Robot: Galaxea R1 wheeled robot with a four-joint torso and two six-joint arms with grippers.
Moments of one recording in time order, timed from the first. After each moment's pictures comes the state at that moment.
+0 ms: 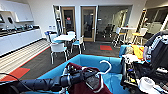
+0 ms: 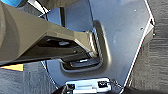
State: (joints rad) left arm 0.39 2.36 -0.97 0.59 -0.33 -1.15; right arm -1.68 3.04 -2.66 -0.27 0.24 0.29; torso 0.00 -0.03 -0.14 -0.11
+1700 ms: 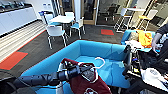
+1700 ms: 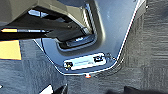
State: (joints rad) left arm 0.33 2.33 -1.04 0.59 -0.34 -1.15; right arm -1.63 3.04 -2.67 -0.27 0.24 0.29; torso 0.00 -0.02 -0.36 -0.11
